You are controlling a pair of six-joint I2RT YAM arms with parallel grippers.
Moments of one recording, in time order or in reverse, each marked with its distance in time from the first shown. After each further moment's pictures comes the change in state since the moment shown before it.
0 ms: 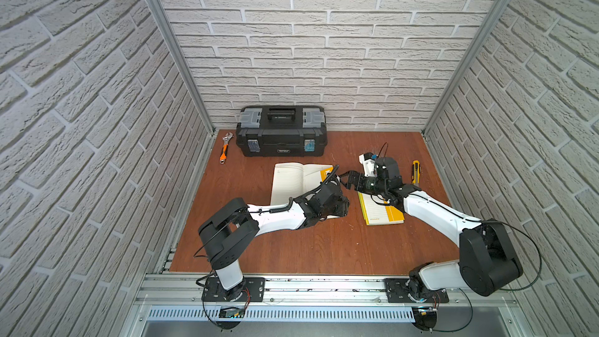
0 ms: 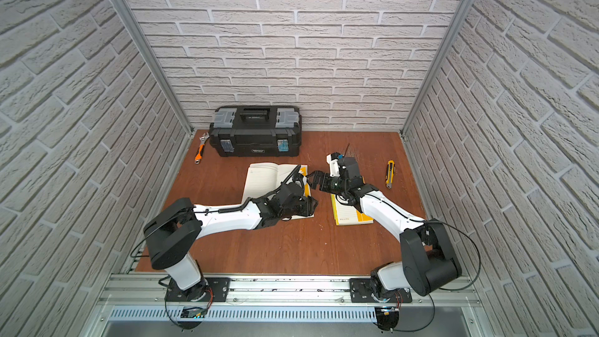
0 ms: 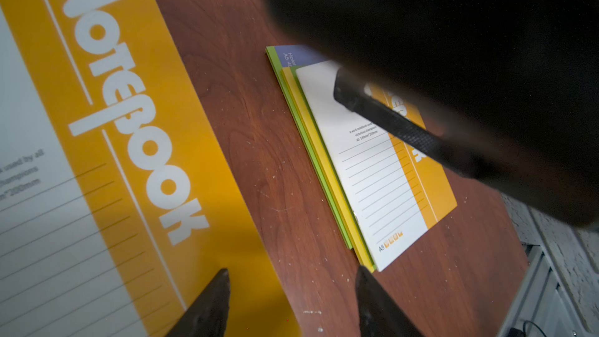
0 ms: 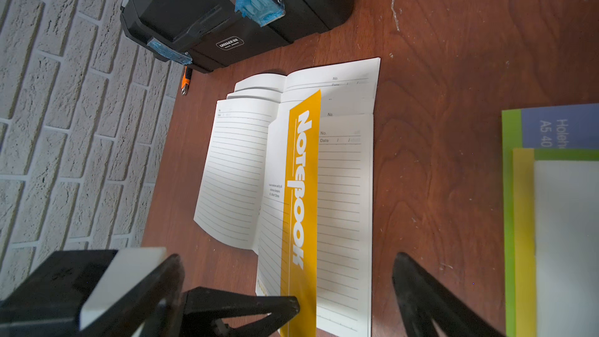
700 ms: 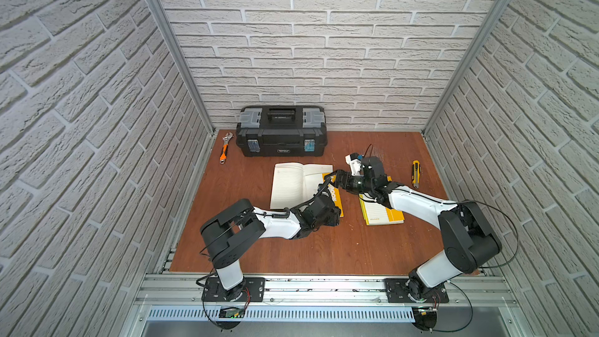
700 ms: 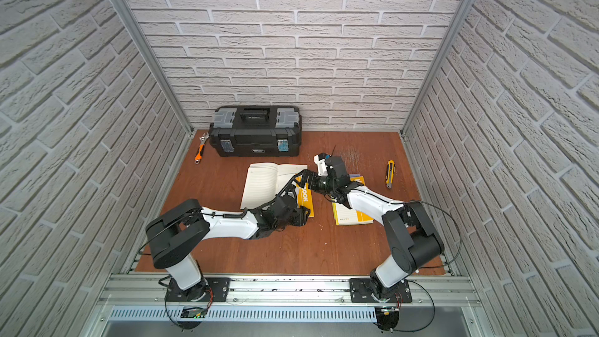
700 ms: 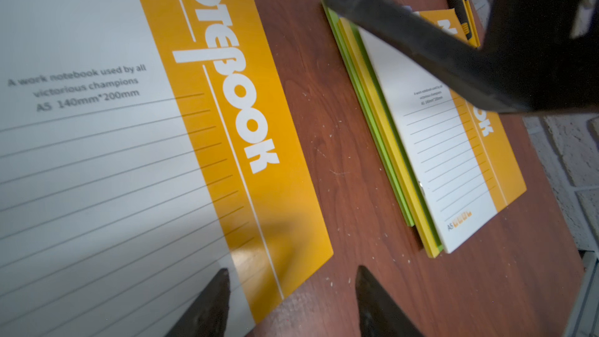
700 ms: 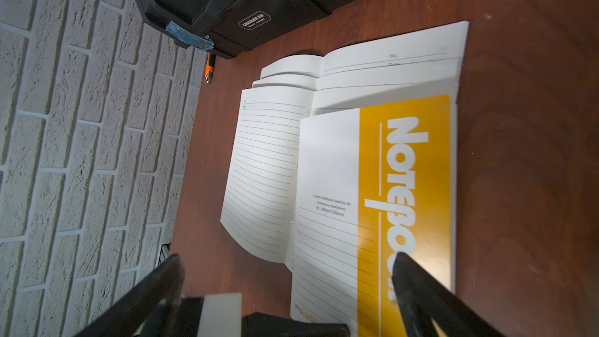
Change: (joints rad) left arm -0.010 0.008 -0.195 0.164 -0.053 -0.037; right arm 0.103 0.176 0.056 0.167 -0.052 0.116
